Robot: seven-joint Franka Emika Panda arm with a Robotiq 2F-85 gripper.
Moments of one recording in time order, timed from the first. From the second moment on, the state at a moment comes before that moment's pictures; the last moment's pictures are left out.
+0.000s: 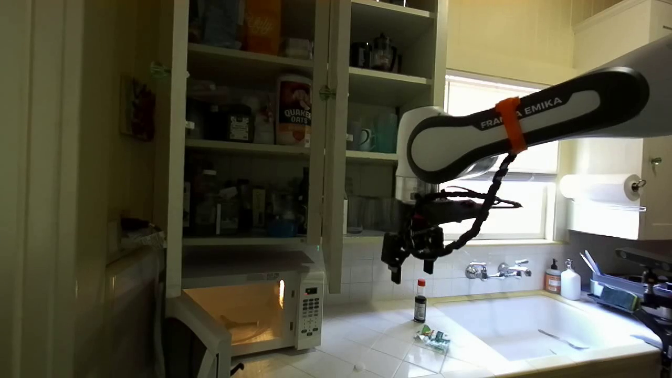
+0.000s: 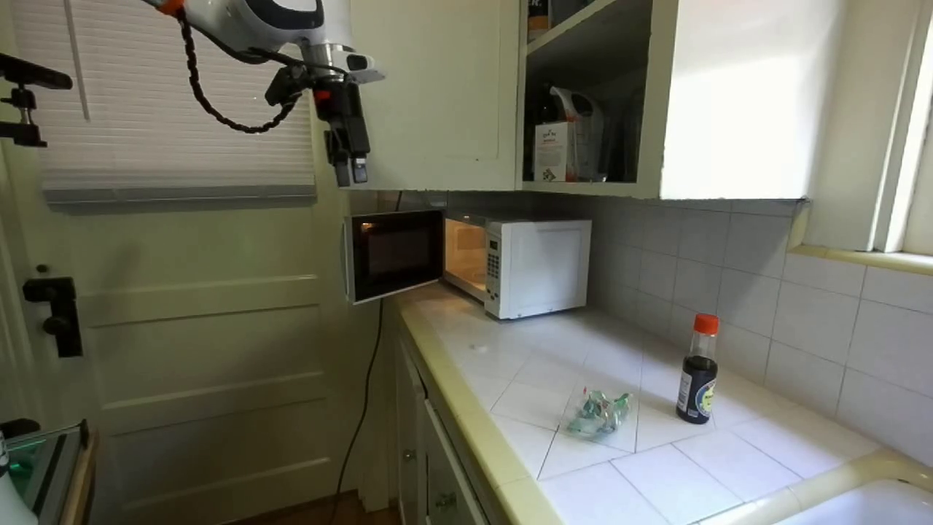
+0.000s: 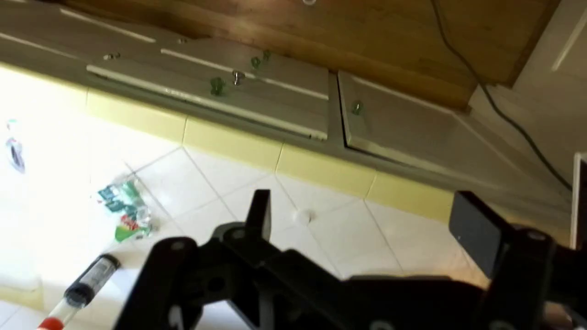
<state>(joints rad) 0.01 -0.32 0.14 -2.10 -0.09 1.90 0.23</state>
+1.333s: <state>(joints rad) -0.12 -0.24 -0.03 -1.49 -0.19 2.31 0.19</state>
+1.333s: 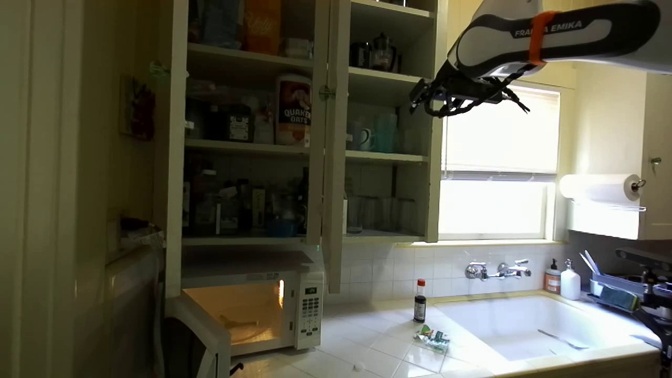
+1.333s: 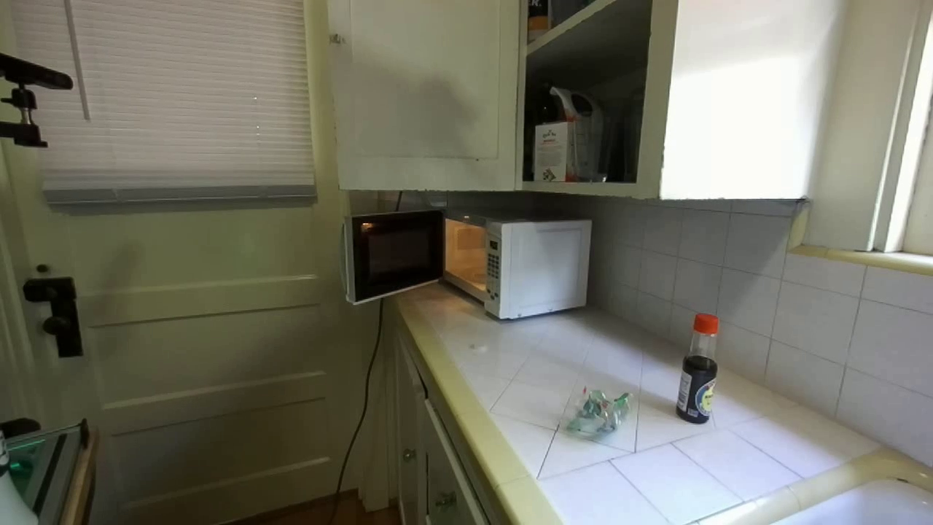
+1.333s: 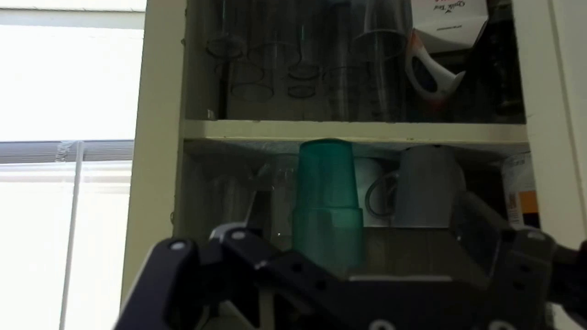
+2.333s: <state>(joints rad) -0.10 -0.06 -0.06 -1.35 -0.11 2.60 0.12</state>
